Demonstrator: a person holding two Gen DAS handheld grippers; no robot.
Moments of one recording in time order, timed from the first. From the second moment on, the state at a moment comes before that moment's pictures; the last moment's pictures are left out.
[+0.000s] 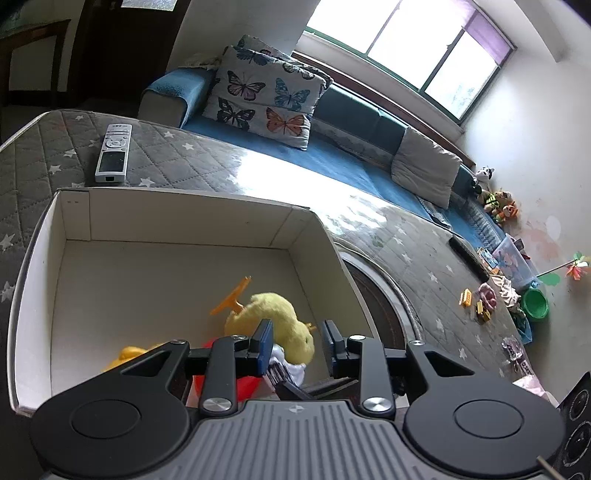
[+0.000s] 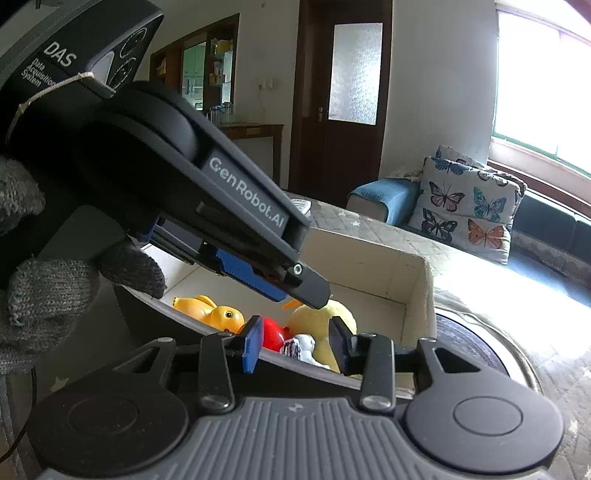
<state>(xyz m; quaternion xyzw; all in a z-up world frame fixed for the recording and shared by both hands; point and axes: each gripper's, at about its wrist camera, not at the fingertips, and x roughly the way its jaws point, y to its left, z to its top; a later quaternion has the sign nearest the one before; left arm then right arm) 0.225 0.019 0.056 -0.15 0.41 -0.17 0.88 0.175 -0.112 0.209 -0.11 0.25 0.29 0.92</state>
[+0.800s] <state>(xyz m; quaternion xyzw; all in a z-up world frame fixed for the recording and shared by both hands) 0.154 -0.026 0.039 -0.13 0.43 -0.19 0.87 0.094 -0.158 0.201 -0.11 0.24 0.25 0.93</state>
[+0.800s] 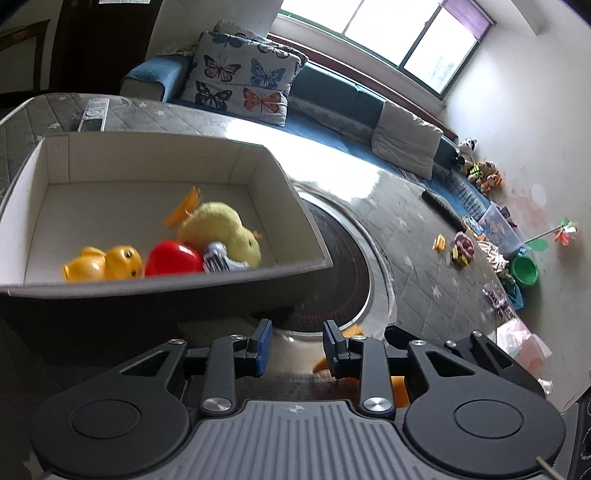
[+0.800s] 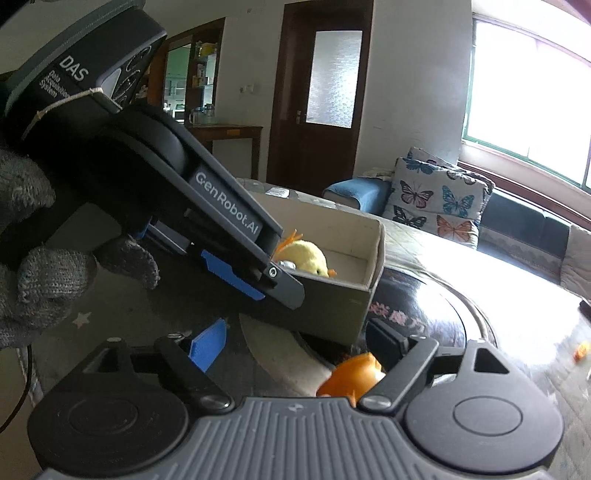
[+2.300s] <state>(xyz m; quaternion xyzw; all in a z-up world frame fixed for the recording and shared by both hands) 0.137 -0.059 0.013 -0.10 0.46 -0.20 0.86 0.061 -0.201 0.164 -0.06 0.28 0.17 0.94</state>
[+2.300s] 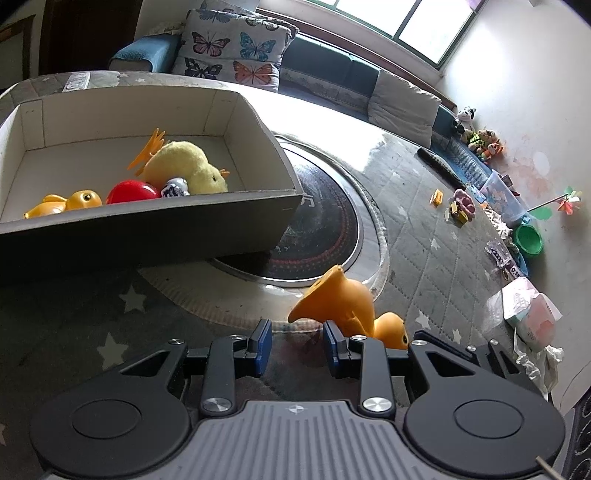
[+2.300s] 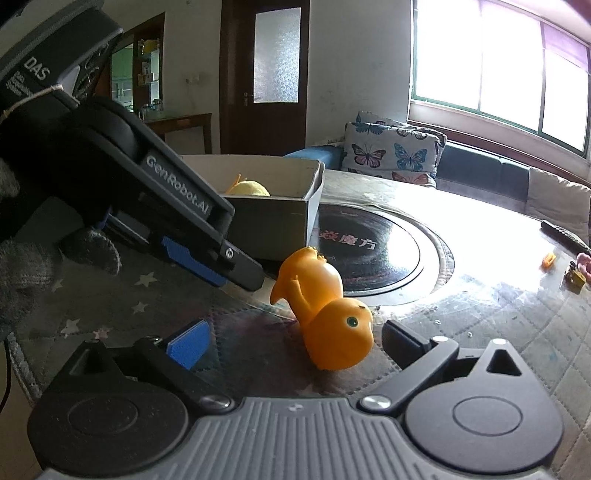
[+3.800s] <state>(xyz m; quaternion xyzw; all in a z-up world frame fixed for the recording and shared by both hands) 0.178 -0.101 0.011 -0.06 0.44 -0.27 0.85 0.088 -0.206 0.152 -0.03 0.32 0.16 0.93</state>
